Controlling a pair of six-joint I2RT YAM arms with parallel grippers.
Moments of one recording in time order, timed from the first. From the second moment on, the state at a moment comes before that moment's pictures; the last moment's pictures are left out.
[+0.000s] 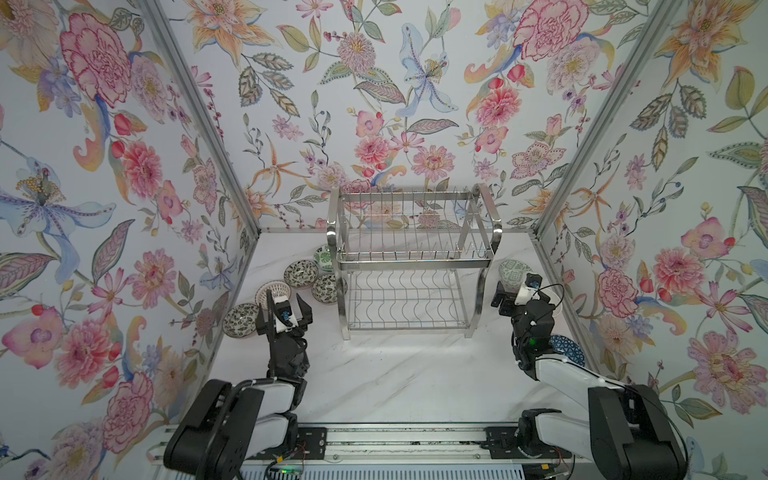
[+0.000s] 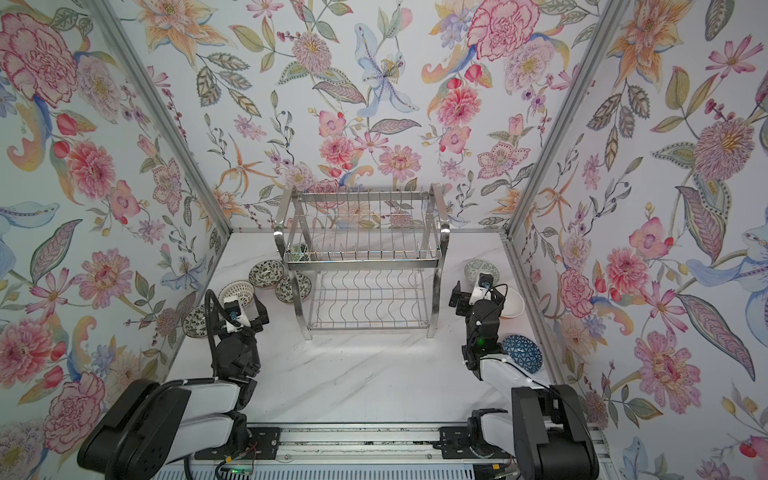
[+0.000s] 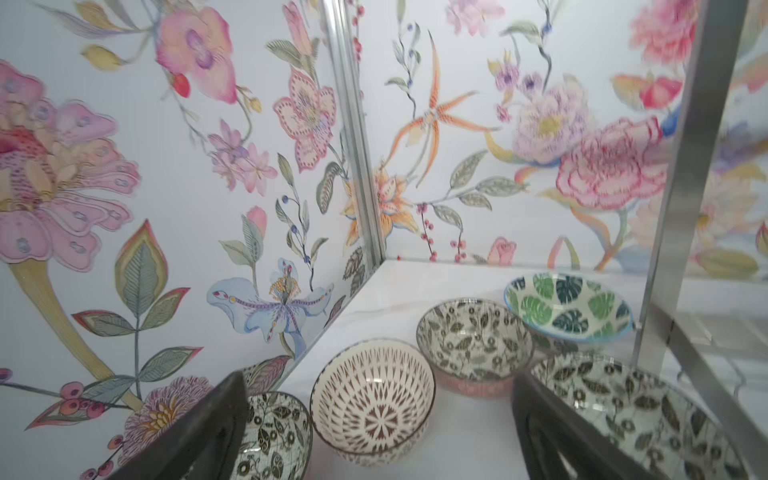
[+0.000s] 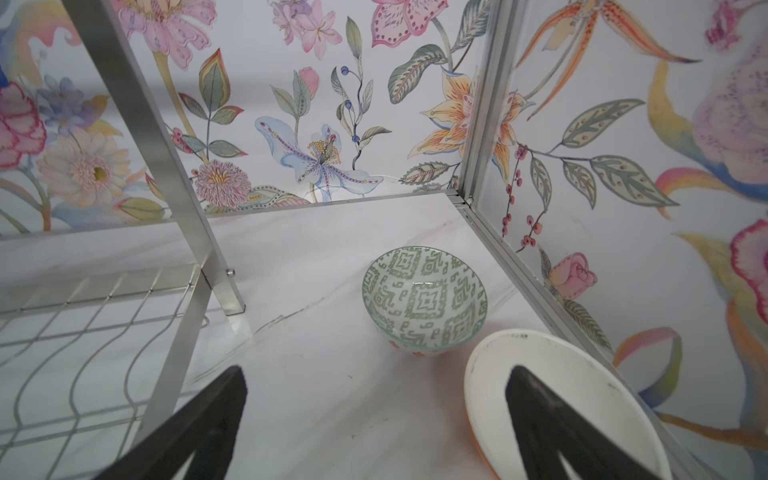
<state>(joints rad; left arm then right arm) -0.24 1.12 0.09 1.25 -0.67 0.18 0.09 1.15 0.34 0.65 0.27 0.13</state>
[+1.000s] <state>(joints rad) -0.24 0.73 0.29 0.36 -0.13 -0.55 0.43 0.70 0.36 0.06 0.20 0.29</state>
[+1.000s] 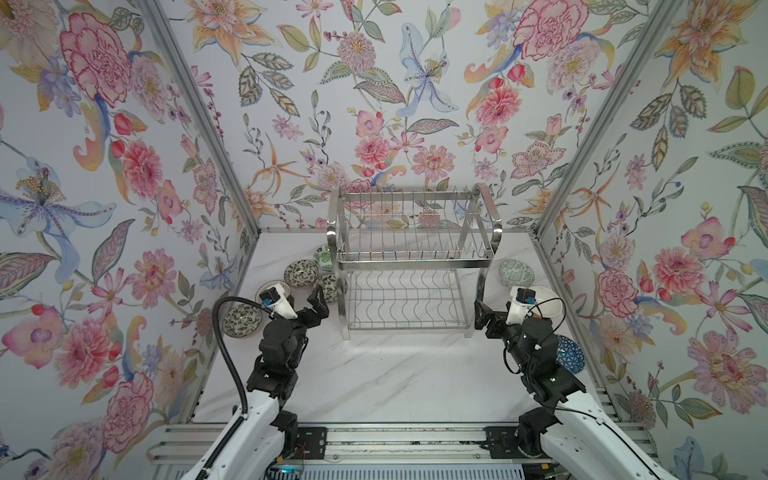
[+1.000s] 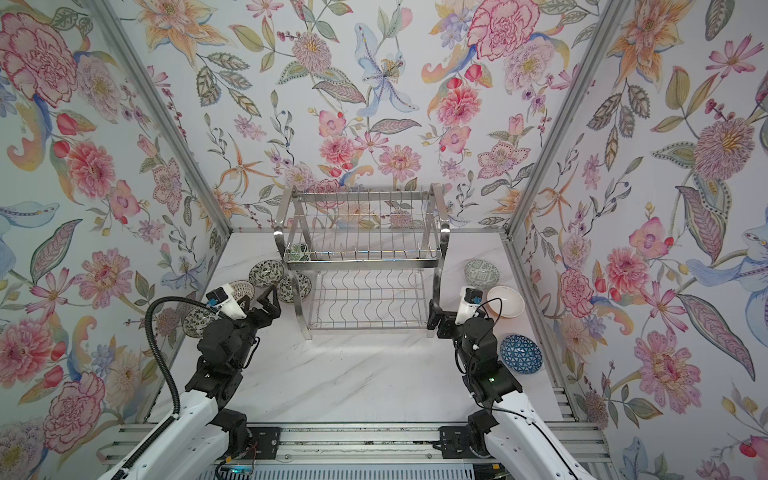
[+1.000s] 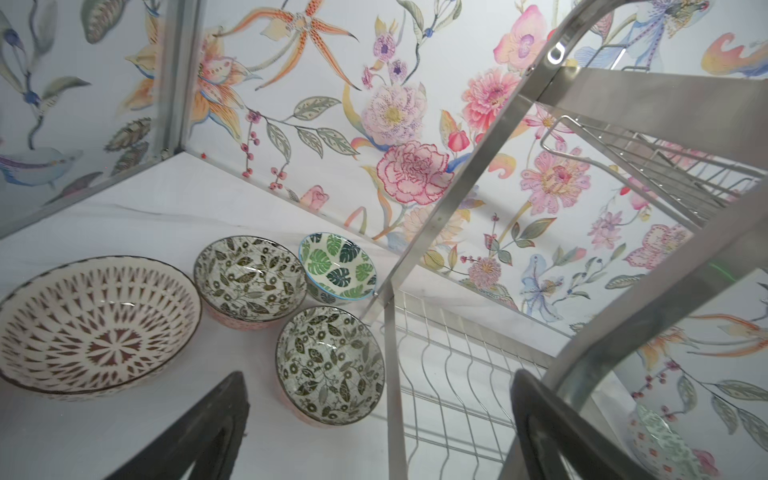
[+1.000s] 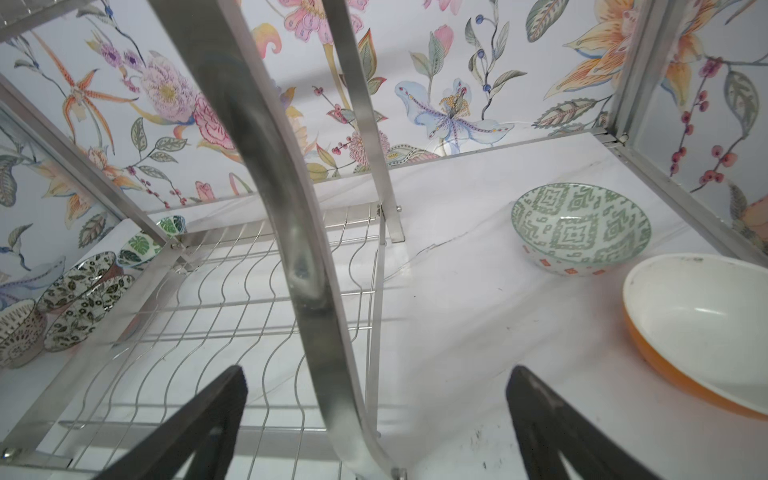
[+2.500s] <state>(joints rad) -0.26 0.79 0.29 0.35 0.11 -0.60 0.51 1.23 0.49 0.43 0.51 0.16</state>
